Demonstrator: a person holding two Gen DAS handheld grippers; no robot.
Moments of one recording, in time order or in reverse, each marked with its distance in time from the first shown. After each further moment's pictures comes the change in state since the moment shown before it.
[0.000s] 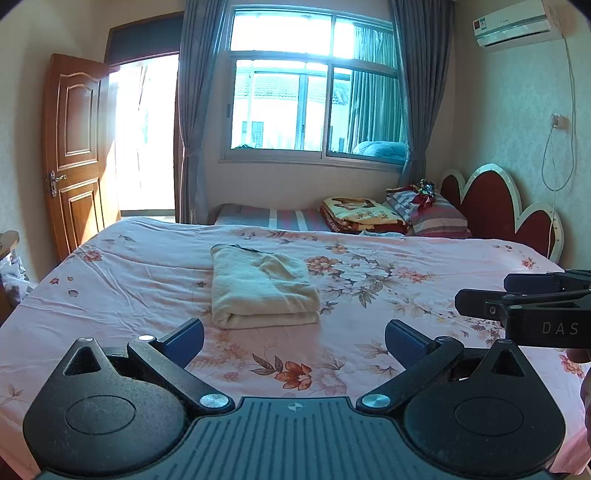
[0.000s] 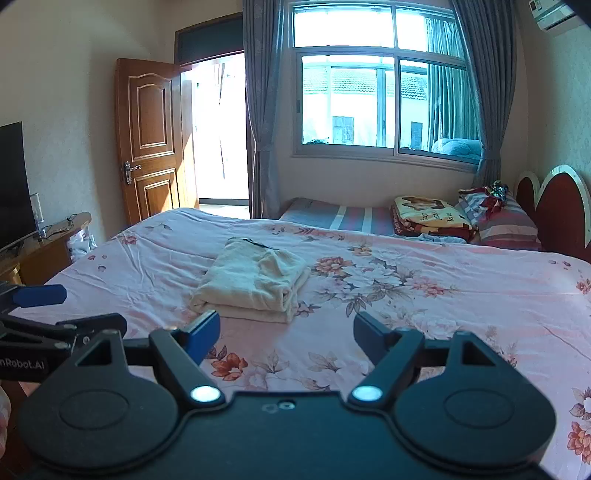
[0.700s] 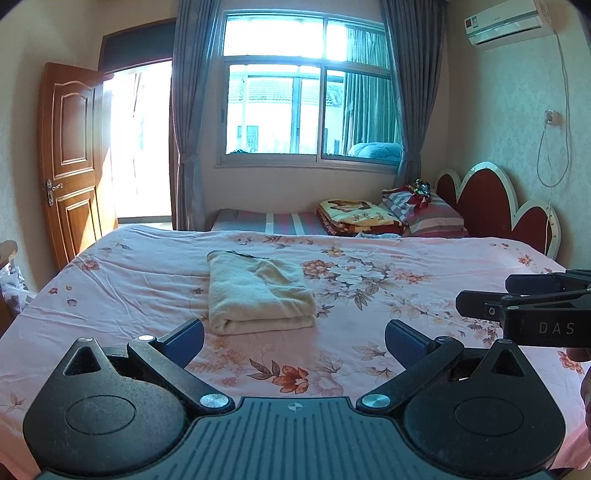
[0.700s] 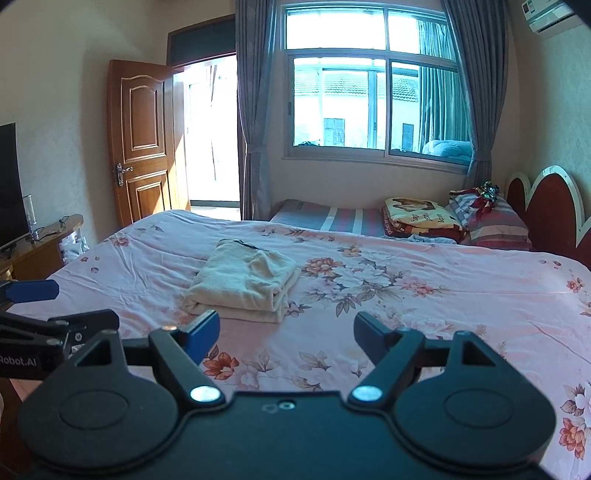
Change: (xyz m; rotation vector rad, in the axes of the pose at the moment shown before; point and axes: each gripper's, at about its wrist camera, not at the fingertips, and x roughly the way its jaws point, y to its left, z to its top) left arm -0.006 -0.008 0.003 0.025 -0.013 -0.002; right arm -0.006 -0.006 -0.004 0.020 -0.002 -0.023
